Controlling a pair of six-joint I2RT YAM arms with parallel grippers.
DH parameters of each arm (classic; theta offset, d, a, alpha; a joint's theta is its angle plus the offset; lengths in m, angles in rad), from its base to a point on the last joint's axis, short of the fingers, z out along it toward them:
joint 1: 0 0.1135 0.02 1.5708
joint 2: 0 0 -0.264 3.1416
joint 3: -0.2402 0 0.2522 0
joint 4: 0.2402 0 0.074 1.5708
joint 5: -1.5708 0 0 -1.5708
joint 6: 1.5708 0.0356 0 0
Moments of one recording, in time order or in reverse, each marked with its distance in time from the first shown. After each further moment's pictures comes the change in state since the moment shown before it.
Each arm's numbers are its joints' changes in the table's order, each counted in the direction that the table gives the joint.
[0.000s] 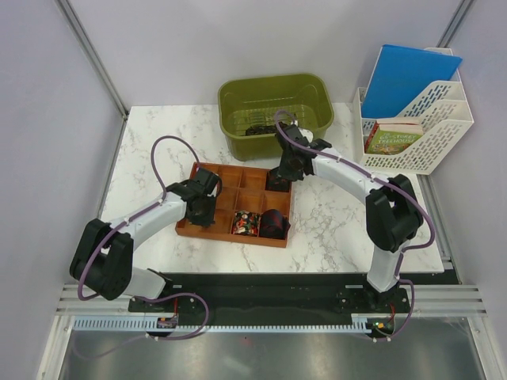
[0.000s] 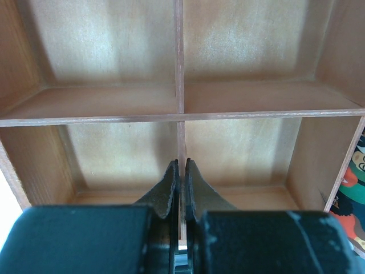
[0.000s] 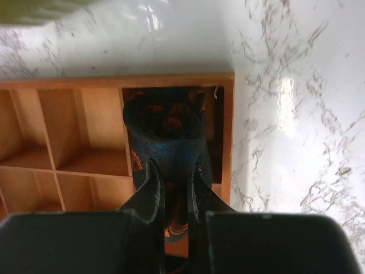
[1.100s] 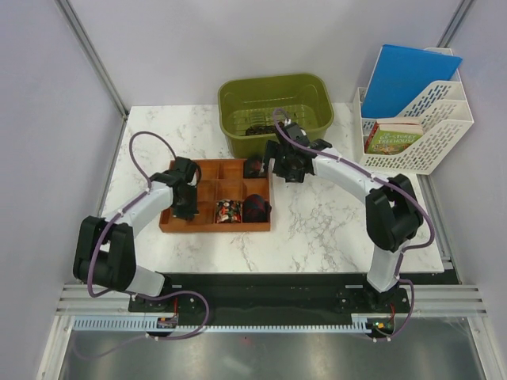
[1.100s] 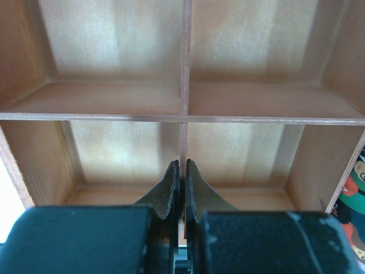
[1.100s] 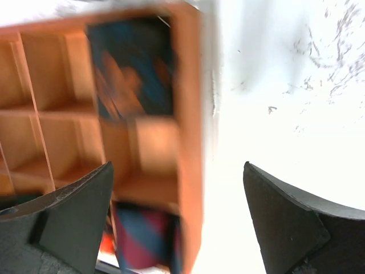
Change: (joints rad) left arm 0.201 -0.031 -0.049 0.071 -0.016 0.046; right arm 0.002 -0.018 0.017 -0.086 0.166 -0.044
